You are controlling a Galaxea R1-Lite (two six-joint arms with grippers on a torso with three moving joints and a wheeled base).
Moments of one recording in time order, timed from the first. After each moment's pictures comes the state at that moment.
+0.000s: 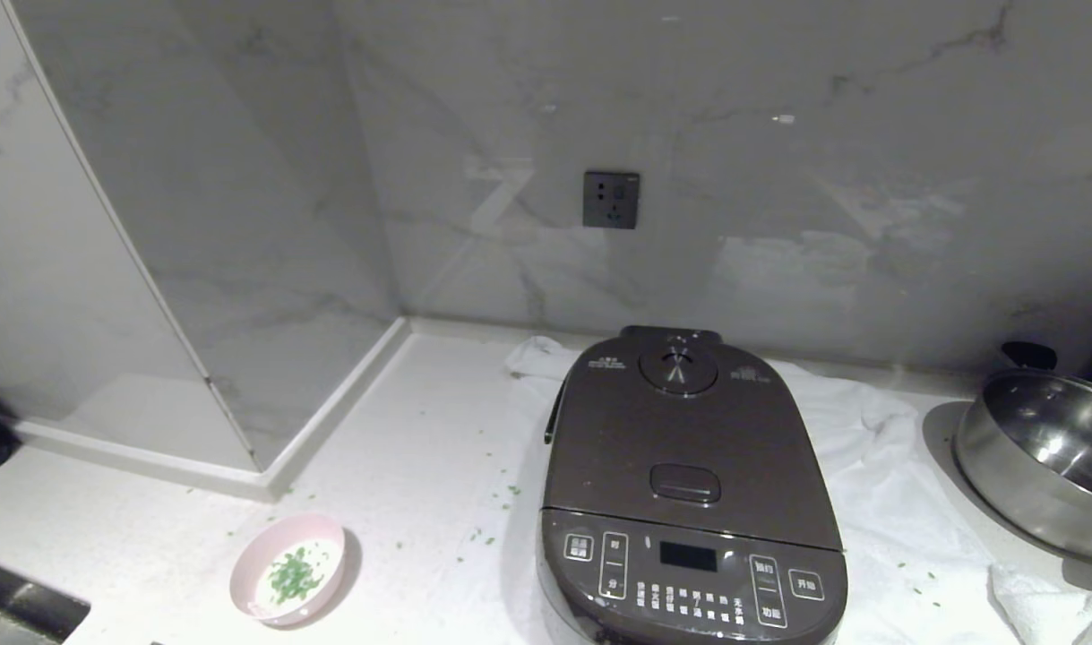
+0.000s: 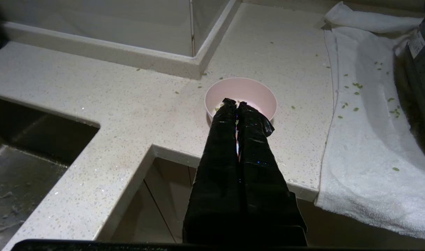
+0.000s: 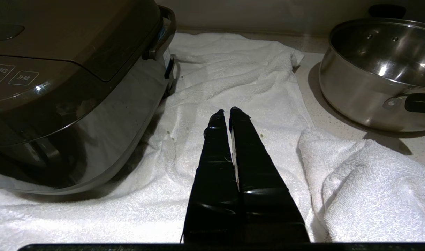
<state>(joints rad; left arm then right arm) 0.00 0.00 -0.08 0.21 0.01 -0.01 0.00 0.00 -0.04 0.09 -0.01 0.02</state>
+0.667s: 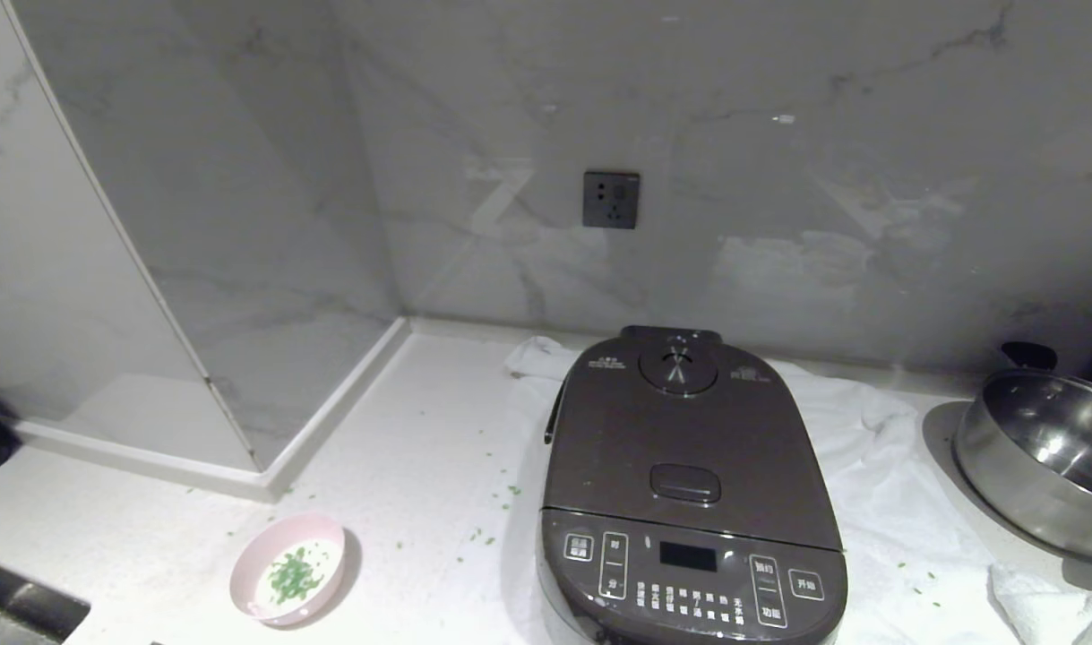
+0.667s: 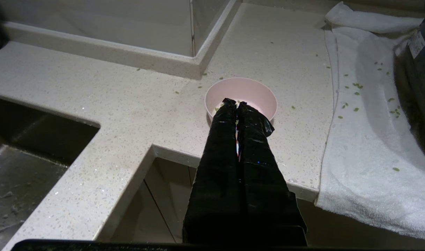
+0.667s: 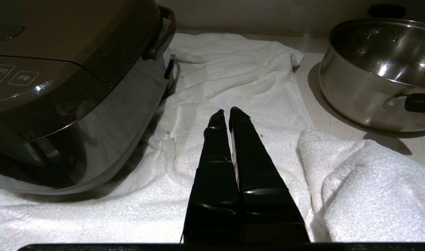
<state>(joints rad) 0.00 0.00 -0.08 0.21 0.01 -0.01 0.00 0.00 -0.04 0.09 -0.01 0.02</state>
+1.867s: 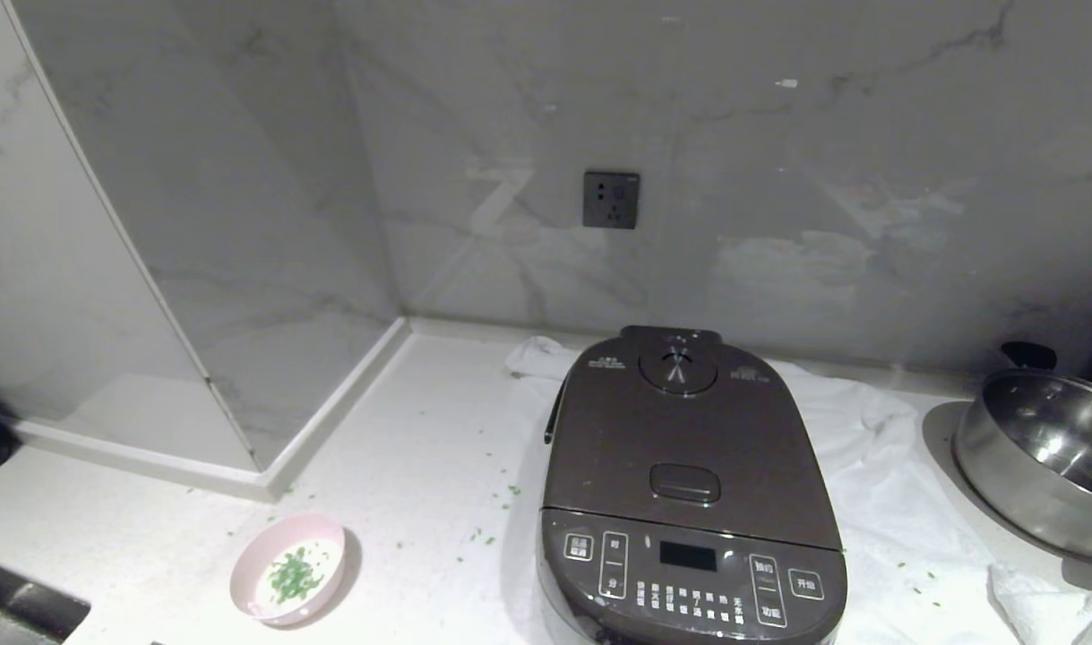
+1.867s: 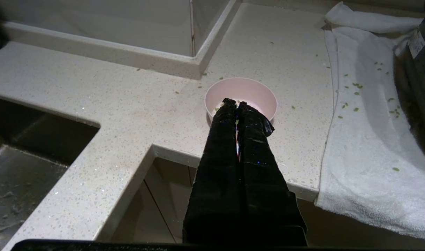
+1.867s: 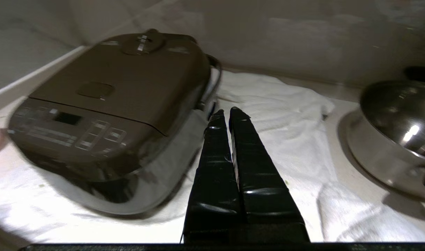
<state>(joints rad) 0.00 0.00 -0.08 0.21 0.01 -0.01 0.01 0.21 -0.32 0.11 0.15 0.01</state>
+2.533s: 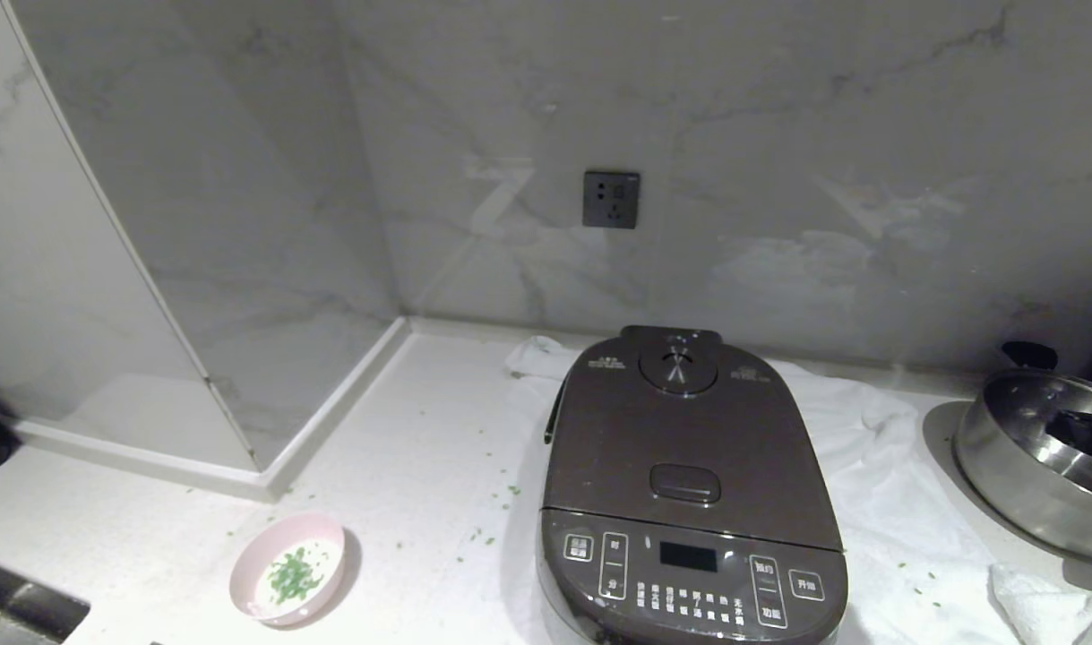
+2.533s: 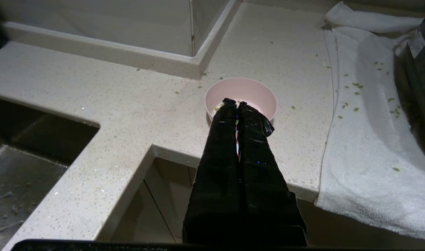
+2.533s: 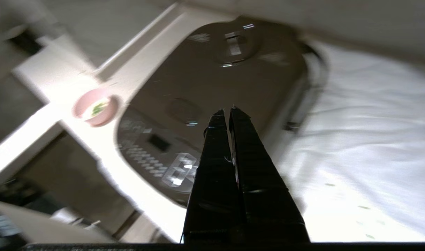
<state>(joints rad) 0.00 0.00 -0.08 0.21 0.01 -0.01 0.18 0.85 -0.71 0.11 0.34 0.11</state>
